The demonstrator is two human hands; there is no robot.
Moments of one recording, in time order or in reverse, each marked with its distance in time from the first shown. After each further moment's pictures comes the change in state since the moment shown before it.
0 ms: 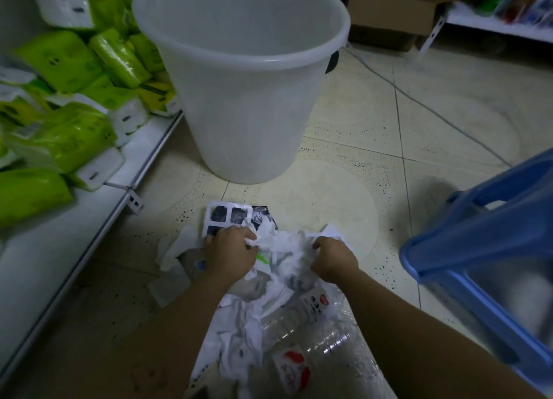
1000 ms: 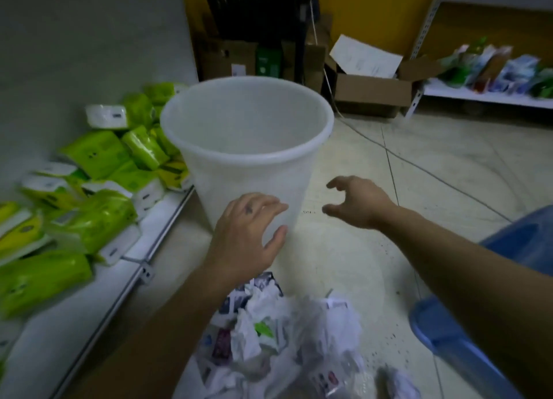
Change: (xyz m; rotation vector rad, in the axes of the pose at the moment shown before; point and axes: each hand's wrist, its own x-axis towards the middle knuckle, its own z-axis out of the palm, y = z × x) left_hand 0.051 0.094 -0.137 0.022 0.578 0.775; right_hand -0.004 -0.059 -0.236 0.000 0.386 -0.305
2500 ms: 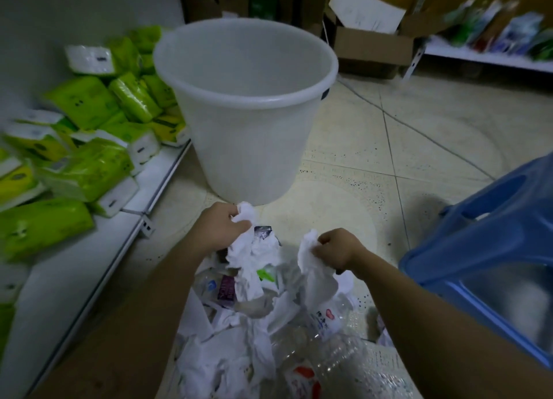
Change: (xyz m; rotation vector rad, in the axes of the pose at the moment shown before) left_hand -0.081 -0.038 0.004 -0.281 -0.594 -0.773; right_hand -0.100 0.017 0.139 0.361 -0.392 0.256
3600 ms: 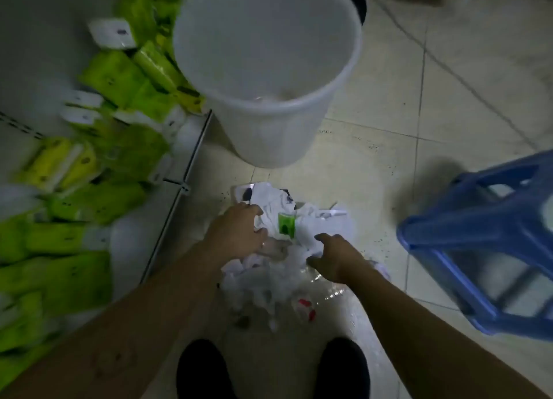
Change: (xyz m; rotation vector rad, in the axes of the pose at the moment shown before) left_hand -0.070 0.083 -0.064 0.274 -0.346 -0.059; right_hand -0.099 -0.047 -0.024 -0.269 -0.251 0.033
